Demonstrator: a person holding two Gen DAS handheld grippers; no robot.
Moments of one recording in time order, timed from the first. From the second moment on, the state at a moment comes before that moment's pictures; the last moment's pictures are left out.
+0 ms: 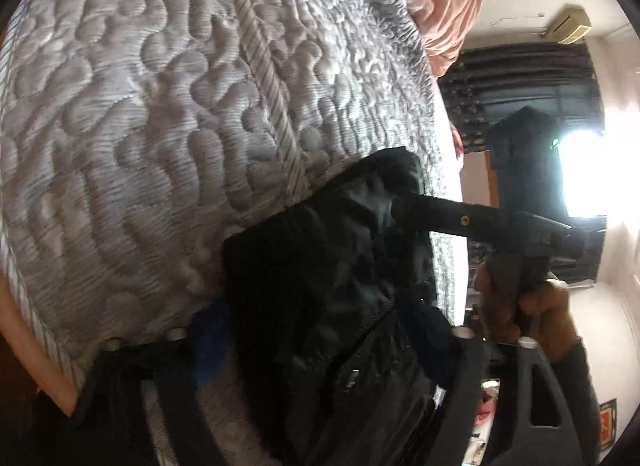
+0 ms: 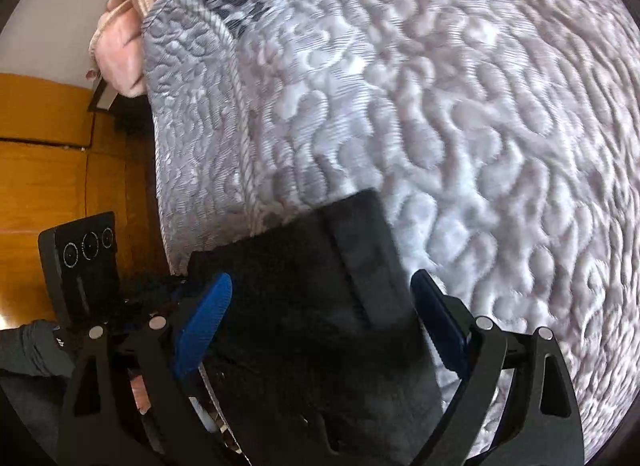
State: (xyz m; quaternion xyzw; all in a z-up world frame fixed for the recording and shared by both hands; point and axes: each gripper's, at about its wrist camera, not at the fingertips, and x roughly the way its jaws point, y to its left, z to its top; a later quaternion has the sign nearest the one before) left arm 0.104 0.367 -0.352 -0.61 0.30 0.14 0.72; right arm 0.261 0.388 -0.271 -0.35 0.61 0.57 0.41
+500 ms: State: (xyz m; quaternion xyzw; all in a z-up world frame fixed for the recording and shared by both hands) left arm 0.106 0.364 -0.313 -0.59 0.29 0.12 0.75; right arm 0.263 0.364 -0.219 -0.34 0.59 0.59 0.44
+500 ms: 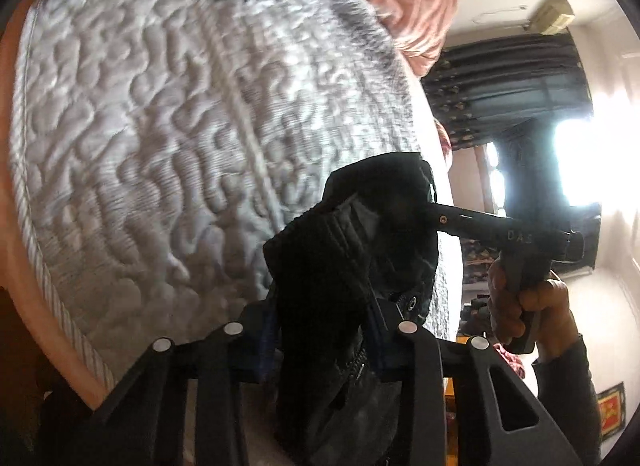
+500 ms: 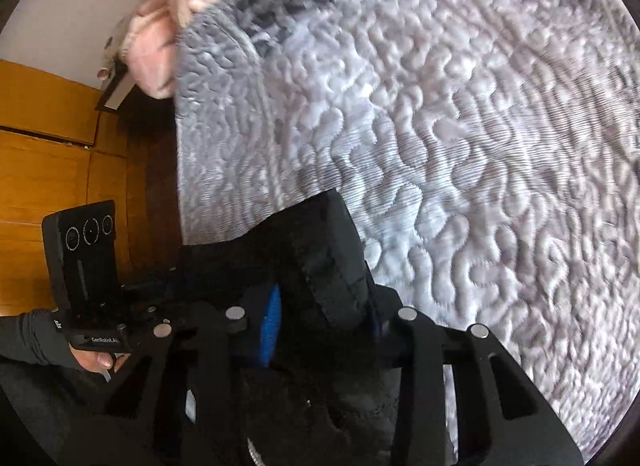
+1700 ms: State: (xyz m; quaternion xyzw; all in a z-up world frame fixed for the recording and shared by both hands) left arm 0.118 0.205 -0.108 -0.33 0.28 0.06 0.90; right arm 0.251 0.170 -0.011 -0.28 0.48 0.59 0.58
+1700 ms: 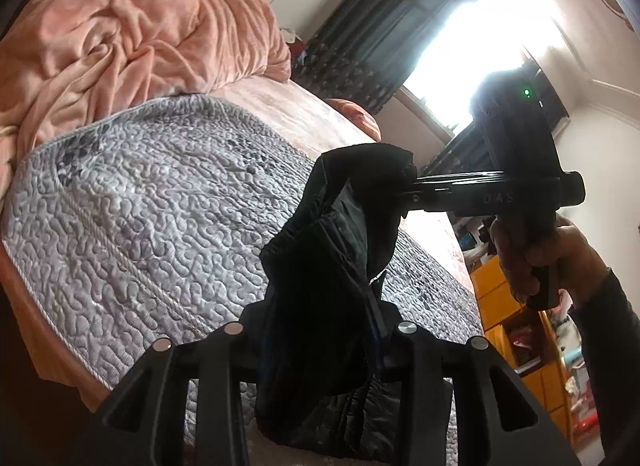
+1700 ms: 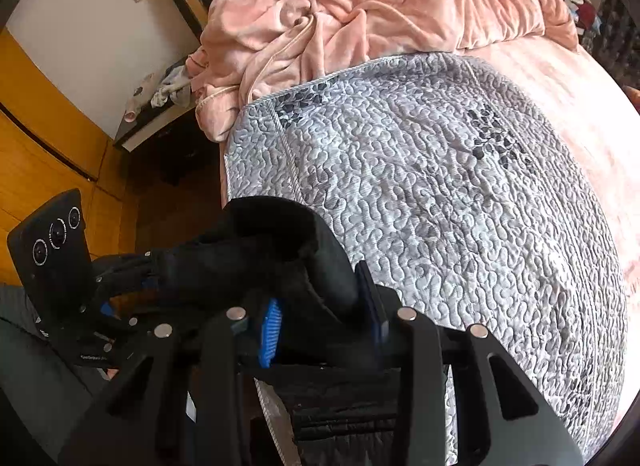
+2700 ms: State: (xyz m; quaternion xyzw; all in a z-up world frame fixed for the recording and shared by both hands) left arm 0.126 0.113 -0.061 -0.23 0.29 0.01 0.93; right arm 0.237 0.062 0.031 -0.24 0.45 0.56 0.65
